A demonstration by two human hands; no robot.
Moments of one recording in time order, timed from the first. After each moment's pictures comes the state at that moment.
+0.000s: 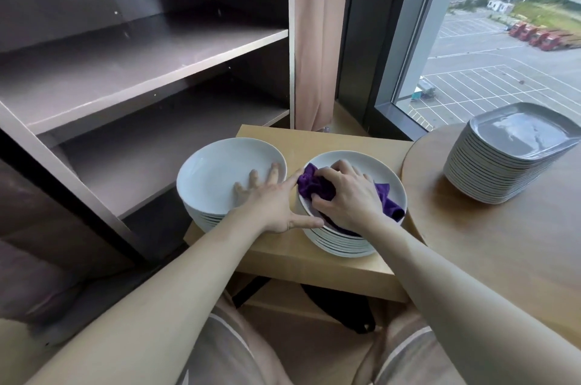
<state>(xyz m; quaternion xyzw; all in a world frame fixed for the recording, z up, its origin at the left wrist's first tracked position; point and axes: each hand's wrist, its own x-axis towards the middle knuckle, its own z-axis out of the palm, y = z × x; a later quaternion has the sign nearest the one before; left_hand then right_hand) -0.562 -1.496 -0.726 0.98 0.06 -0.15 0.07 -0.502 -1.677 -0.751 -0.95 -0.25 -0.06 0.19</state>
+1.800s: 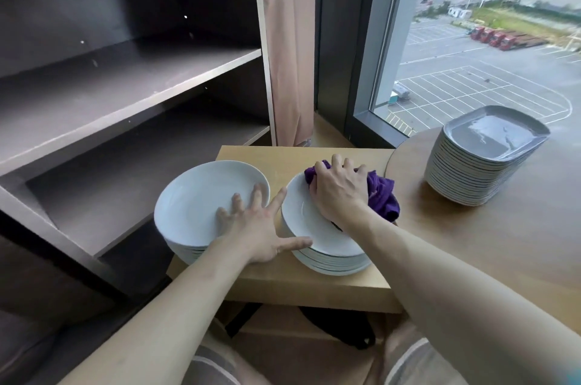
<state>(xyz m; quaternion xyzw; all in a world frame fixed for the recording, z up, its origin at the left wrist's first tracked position) -0.560 -1.493 -0.736 0.99 0.05 -0.13 0.00 -0.463 -1.663 -0.745 -0.98 -0.14 -0.12 -0.01</state>
